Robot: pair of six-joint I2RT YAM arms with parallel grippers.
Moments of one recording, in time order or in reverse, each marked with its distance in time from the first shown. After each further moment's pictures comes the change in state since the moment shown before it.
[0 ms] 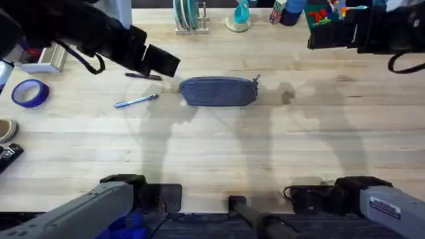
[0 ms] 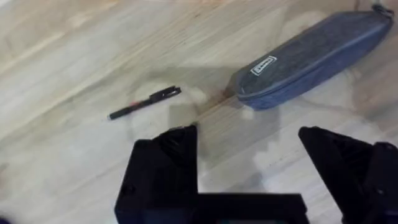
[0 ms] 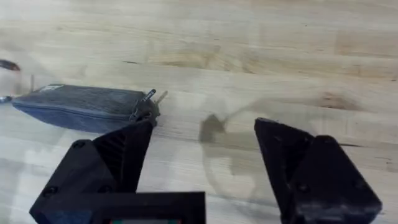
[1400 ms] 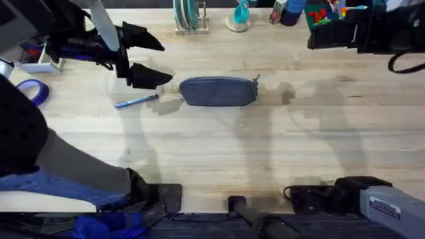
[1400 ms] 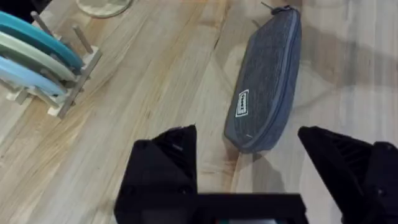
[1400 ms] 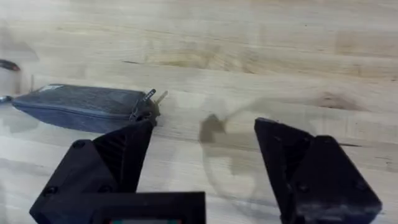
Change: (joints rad) left arm 0.331 0.483 0.001 -0.054 0.770 1.120; right arm 0.000 0.000 0.000 0.000 0.000 0.000
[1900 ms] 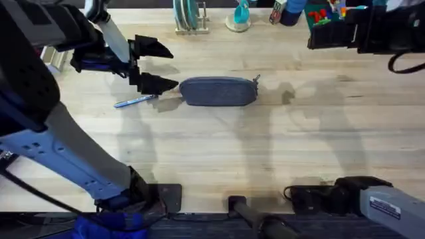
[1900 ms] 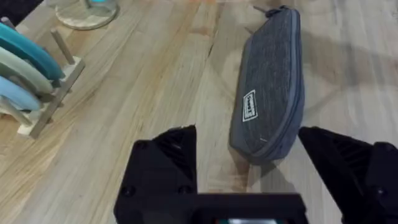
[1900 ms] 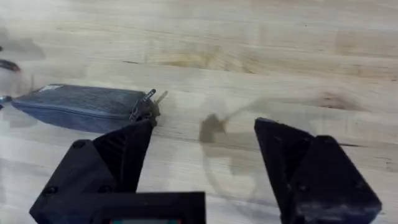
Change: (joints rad) left arm -0.005 0.212 0.000 0.000 0.123 0.205; right arm 0.000 0.000 0.000 0.000 0.000 0.000
